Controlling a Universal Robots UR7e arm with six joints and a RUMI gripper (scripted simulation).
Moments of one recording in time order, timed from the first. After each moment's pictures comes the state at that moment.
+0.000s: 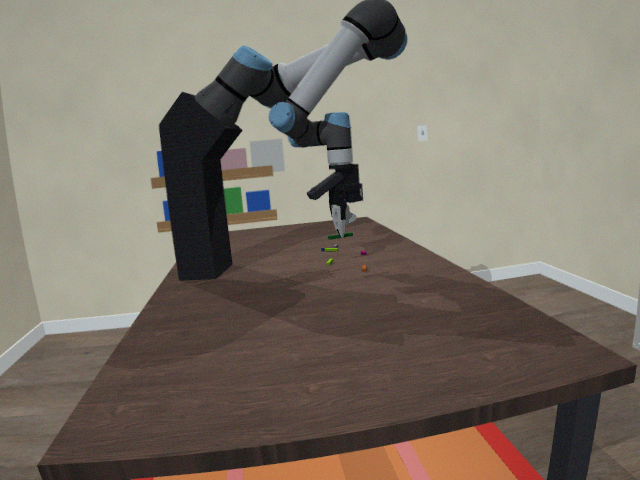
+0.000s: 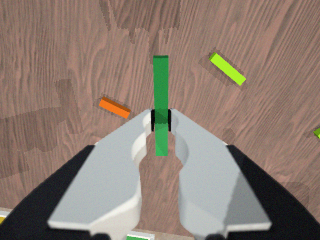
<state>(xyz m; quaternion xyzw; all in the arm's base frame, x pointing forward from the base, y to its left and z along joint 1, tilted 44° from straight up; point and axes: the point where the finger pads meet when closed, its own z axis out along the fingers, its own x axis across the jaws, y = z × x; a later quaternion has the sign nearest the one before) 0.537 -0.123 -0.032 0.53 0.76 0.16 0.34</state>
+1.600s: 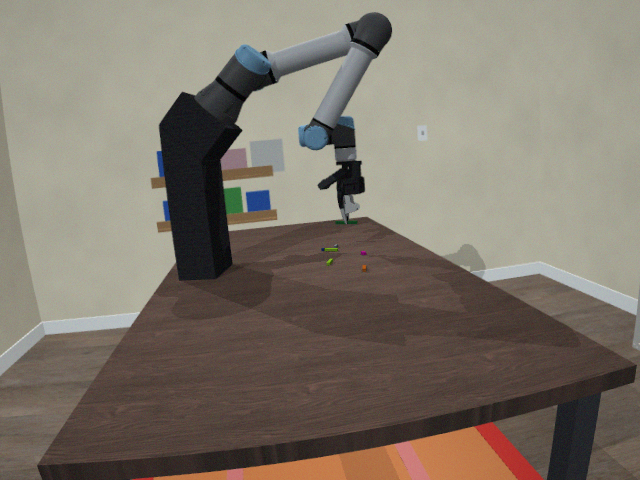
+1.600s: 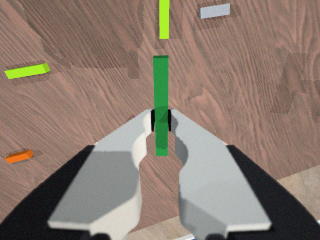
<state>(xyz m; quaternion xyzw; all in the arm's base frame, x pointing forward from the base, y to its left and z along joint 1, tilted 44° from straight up) 0.578 0.098 -0.023 0.79 0.49 0.28 0.25</state>
